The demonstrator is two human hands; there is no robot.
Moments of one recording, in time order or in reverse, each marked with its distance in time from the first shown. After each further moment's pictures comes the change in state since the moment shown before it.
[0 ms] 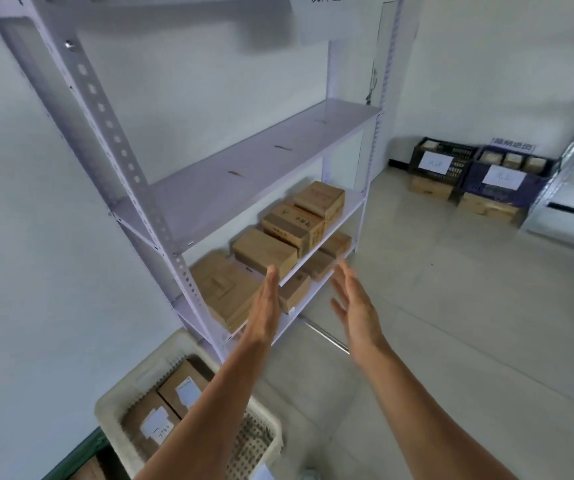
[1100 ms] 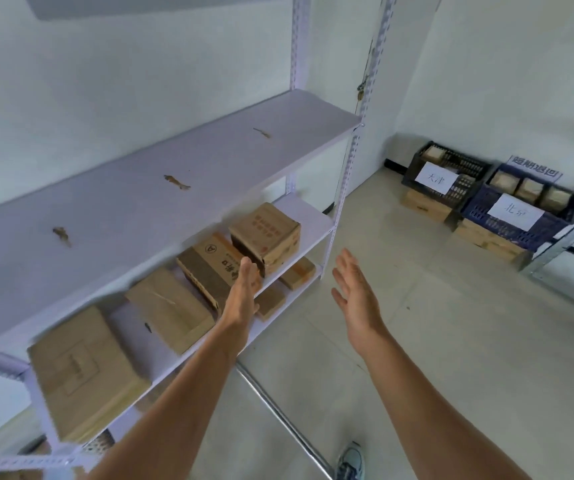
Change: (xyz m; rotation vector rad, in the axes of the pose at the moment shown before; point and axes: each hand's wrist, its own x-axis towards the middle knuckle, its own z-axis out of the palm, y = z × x) left_hand 0.430 0.050 0.258 -0.136 0.046 -0.197; right_hand 0.480 -0.062 -0.223 -0.056 0.013 0.160
